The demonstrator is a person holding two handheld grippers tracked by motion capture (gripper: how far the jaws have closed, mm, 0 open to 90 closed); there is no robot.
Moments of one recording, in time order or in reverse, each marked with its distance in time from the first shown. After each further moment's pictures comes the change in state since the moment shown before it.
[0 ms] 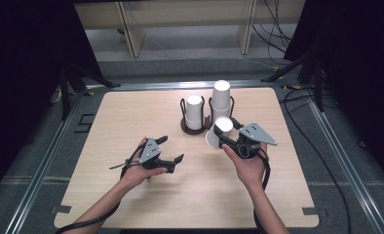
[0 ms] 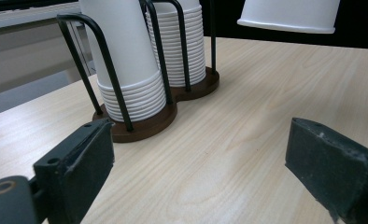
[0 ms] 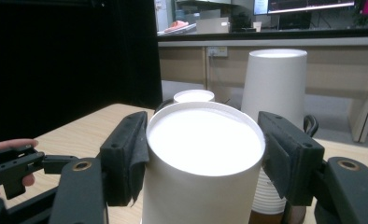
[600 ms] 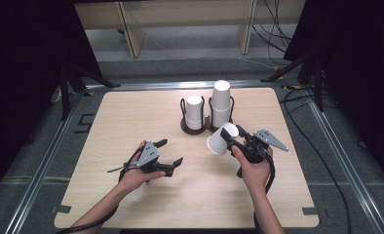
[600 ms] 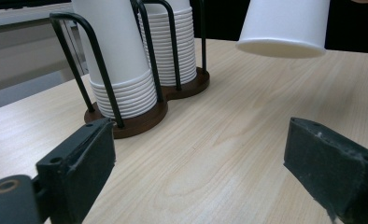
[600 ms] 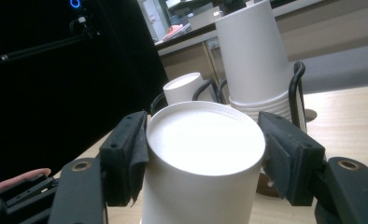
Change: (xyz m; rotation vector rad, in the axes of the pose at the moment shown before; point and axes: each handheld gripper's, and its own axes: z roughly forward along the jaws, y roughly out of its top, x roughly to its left) left arm -0.006 -0.001 -0.008 -0.003 -0.021 -0.009; right arm -0.023 -0.027 -0.008 -0.015 0.014 0.279
